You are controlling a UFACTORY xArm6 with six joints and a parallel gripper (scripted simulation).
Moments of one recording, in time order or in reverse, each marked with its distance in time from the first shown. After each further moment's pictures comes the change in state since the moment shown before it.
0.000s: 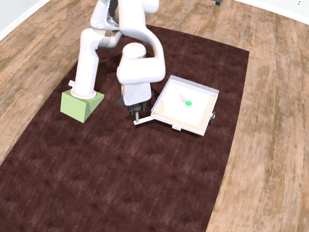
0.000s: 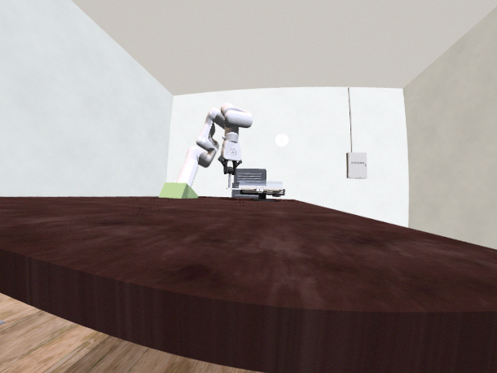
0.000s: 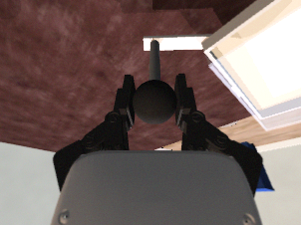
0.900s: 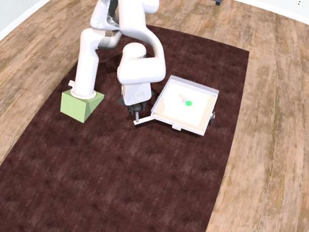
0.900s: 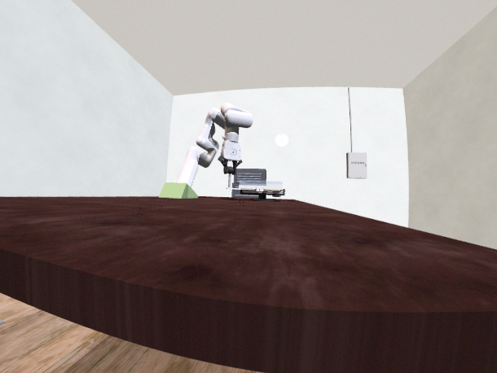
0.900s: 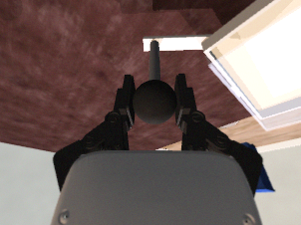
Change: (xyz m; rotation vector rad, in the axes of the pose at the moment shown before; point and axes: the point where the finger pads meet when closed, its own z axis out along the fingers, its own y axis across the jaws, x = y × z) arm 0.000 0.000 -0.001 0.000 0.004 0.001
